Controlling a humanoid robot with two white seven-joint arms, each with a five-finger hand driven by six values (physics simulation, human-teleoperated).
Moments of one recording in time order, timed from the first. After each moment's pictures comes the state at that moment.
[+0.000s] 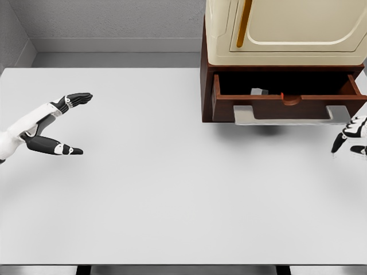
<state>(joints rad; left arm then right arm) -0.24 0.78 -0.33 -1.35 0.51 -0.61 -0.61 0.11 -1.25 -0.11 -1.74 -0.07 -0.61 0.61</state>
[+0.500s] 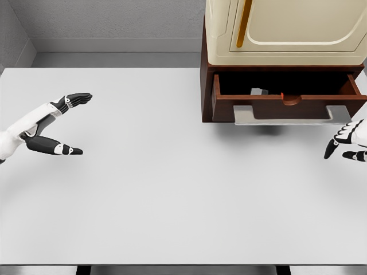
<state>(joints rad) -0.24 0.78 -0.33 -1.35 0.51 -0.61 -0.61 0.07 -1.25 -0.01 -1.72 -0.05 -0.61 0.61</state>
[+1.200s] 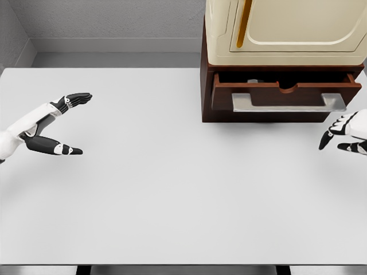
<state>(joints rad) -0.24 0.78 -0.33 -1.35 0.51 -0.61 -0.61 -0.10 -1.21 0.12 -1.67 -0.01 -0.61 0.61</state>
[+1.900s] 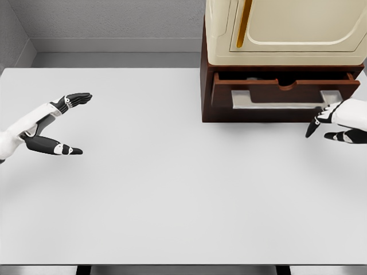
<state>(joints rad) -0.24 0.78 -0.33 -1.35 0.51 -0.61 -0.61 -0.31 -1.13 0.30 -1.59 0.00 -0.61 0.61</state>
